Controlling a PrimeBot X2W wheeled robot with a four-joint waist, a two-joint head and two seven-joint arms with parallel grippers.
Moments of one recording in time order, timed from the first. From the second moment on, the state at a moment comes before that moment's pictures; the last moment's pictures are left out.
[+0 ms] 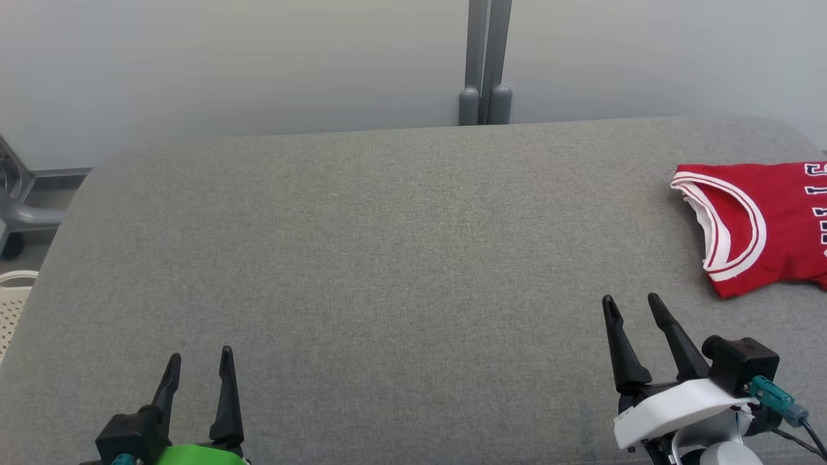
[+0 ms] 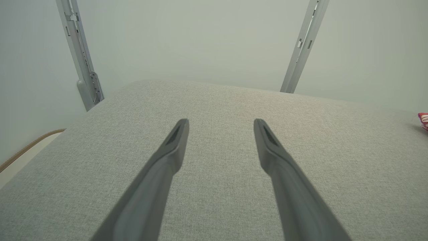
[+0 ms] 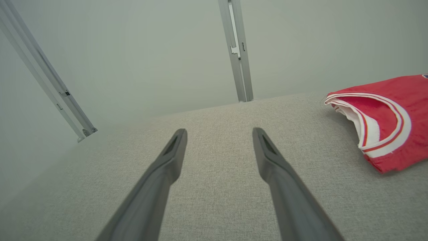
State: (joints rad) left arm 0.07 0.30 -0.30 0.11 -0.52 0.18 -0.26; right arm 0.02 -0.05 0.05 0.08 0.30 0.13 -0.15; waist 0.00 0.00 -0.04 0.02
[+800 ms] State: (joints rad) left arm 0.07 0.26 -0.30 0.17 -0.64 0.15 -0.22; right arm 0.06 -0.05 0.04 0.15 0.47 0.13 -0.12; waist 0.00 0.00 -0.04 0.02
